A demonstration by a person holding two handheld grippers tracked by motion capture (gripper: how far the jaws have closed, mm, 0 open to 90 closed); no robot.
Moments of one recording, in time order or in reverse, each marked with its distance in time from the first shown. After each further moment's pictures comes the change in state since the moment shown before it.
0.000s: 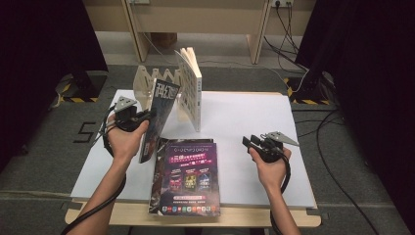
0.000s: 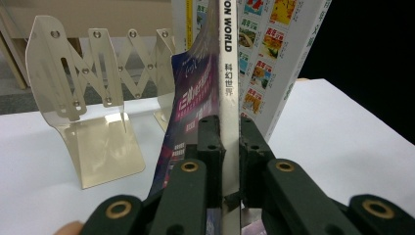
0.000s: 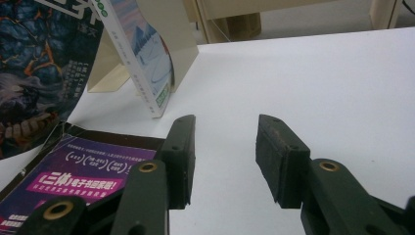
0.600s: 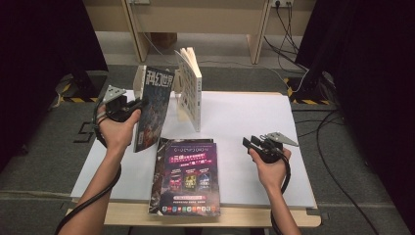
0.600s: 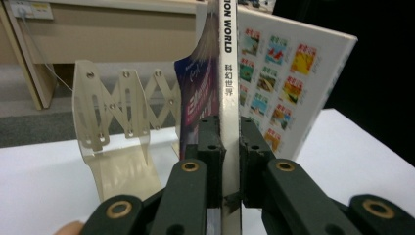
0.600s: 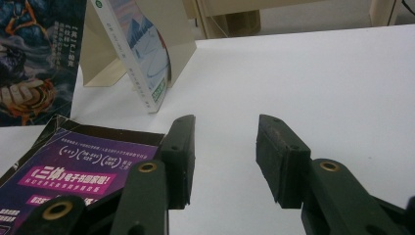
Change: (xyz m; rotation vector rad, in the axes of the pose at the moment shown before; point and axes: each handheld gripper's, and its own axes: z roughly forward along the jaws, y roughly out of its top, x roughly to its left) left arm 0.020 0.024 -0.003 -0.117 0.037 -0.006; right arm -0.003 -0.003 0.003 0.005 0.001 -0.016
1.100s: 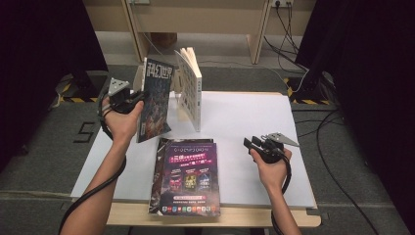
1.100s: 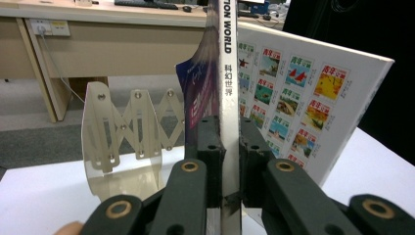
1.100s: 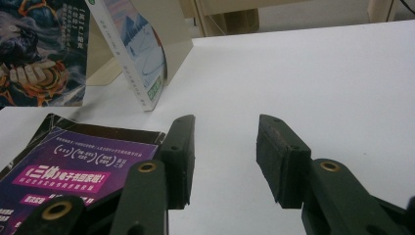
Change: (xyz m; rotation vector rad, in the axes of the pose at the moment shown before) left arm 0.004 0.009 0.025 -0.037 0.042 0.016; right arm -0.005 -0.003 0.001 0.006 -0.005 0.007
